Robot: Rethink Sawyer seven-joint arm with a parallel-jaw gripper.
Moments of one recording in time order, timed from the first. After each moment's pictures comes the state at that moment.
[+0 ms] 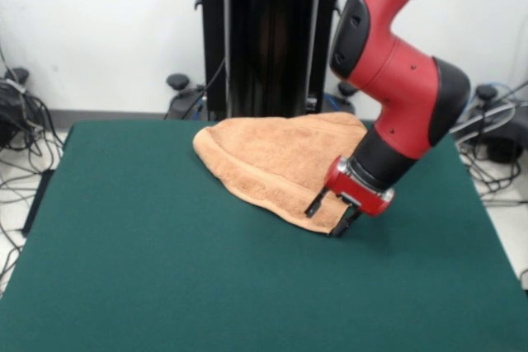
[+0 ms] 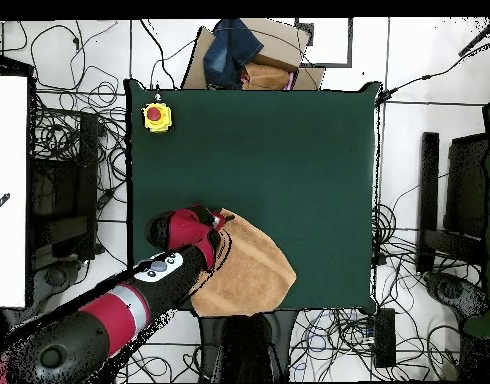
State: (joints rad) arm 0.50 0.17 -0.58 1.44 0.73 0.15 1.86
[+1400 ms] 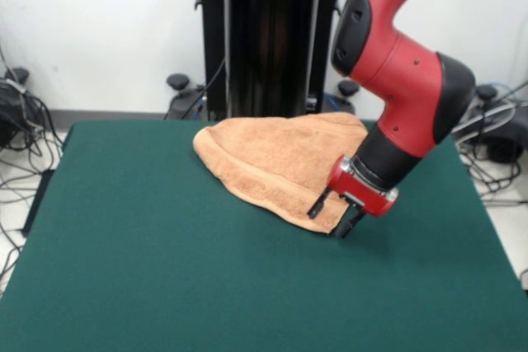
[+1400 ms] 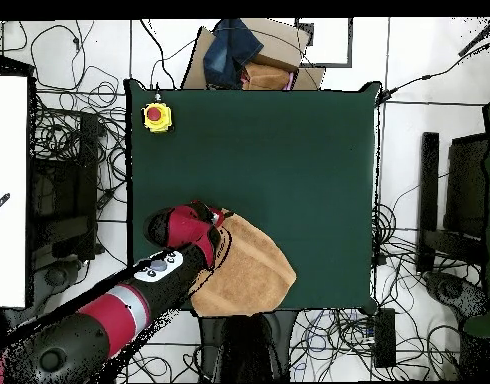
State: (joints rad) arm 0.50 0.15 -0.58 1.44 0.73 0.15 1.86
